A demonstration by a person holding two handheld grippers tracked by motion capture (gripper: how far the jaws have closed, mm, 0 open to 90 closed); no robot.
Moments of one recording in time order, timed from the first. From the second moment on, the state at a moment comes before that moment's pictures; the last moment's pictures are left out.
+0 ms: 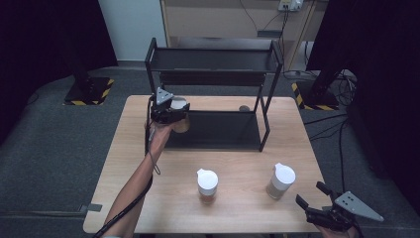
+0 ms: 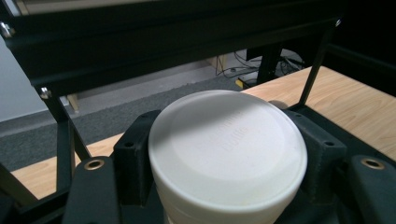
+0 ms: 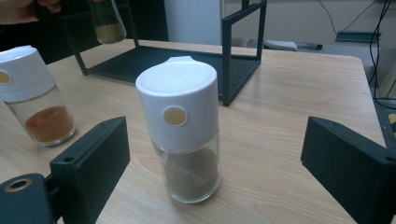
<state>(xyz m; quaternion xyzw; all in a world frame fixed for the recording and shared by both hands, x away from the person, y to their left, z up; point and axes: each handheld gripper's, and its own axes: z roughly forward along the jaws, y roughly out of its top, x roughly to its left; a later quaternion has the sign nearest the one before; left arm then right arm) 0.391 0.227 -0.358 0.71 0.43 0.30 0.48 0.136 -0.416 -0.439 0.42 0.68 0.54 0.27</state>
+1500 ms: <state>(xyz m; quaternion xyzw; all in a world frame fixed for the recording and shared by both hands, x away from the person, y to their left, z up) 0.391 0.223 -0.408 0.71 0.44 0.29 0.47 0.137 -0.417 -0.439 0.42 0.68 0.54 0.27</state>
